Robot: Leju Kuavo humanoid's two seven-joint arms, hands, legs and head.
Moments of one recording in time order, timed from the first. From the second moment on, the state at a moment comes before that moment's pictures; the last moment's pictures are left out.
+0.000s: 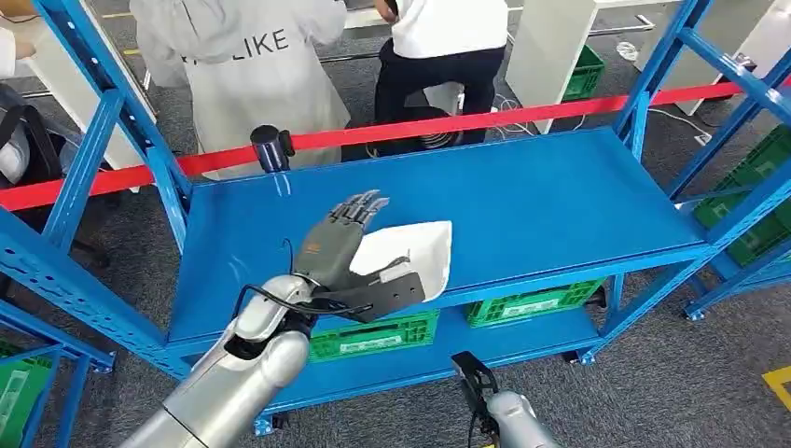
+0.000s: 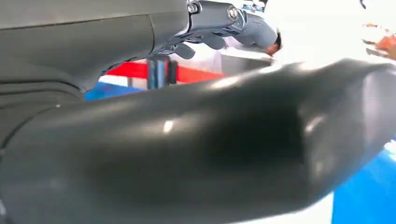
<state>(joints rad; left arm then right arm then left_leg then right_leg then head) -0.85 -0.36 -1.01 -0.54 -0.78 0.17 -0.23 -0.03 0.03 -0.22 -0.15 0.11 0.04 0.17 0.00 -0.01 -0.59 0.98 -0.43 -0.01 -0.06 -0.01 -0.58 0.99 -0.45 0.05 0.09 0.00</state>
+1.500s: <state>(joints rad) -0.87 -0.36 -1.16 -0.52 -0.70 0.20 -0.21 -0.03 0.04 -0.23 -0.15 0.11 0.07 0.17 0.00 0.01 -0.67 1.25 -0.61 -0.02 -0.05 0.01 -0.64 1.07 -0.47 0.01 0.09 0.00</state>
